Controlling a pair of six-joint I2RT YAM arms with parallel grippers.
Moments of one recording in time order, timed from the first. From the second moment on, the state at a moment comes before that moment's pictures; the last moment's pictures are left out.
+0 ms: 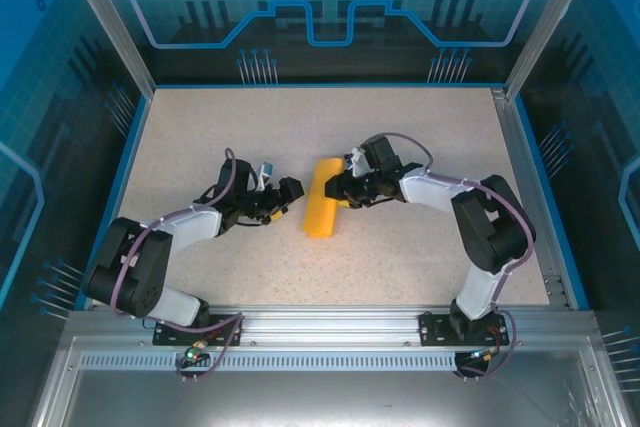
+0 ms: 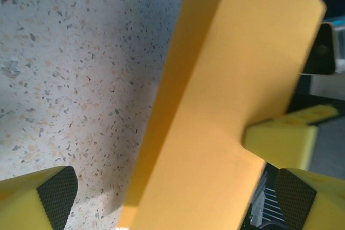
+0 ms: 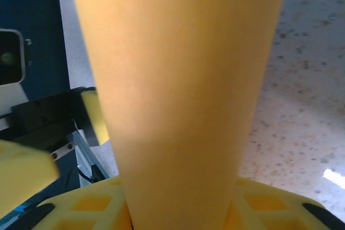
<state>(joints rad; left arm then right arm) -0.27 1.47 0.60 0.14 0.64 -0.89 0.49 1.80 1.03 -0.14 -0.69 0.76</state>
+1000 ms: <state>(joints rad) -0.34 1.55 0.69 0.09 0.67 -0.85 0.48 1.78 1.08 -0.47 -0.40 0.65</state>
